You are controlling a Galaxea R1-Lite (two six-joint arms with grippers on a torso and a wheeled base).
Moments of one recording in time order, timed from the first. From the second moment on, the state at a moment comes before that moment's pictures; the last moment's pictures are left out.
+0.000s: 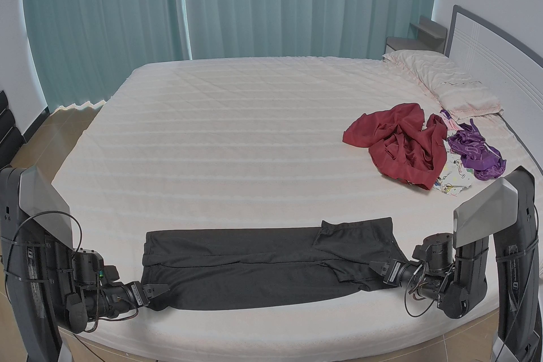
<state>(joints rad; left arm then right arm) 0.06 2.39 -0.02 -1.55 -0.38 -0.43 0.28 2.49 -0.31 -1.55 0.03 0.59</state>
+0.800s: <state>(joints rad) 0.06 2.39 -0.02 -1.55 -0.38 -0.42 0.24 2.44 -0.21 -1.55 0.03 0.54</state>
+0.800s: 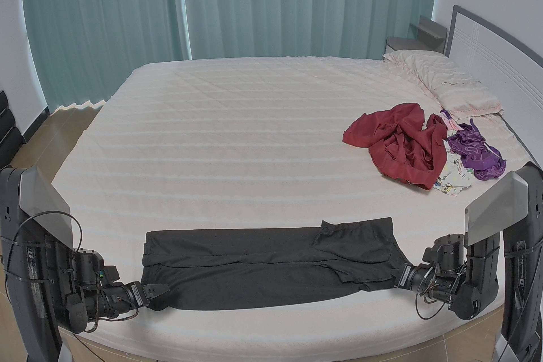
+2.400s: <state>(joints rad) 0.06 2.38 -0.06 -1.55 -0.29 -0.50 0.45 2.44 -0.26 -1.55 -0.04 0.76</state>
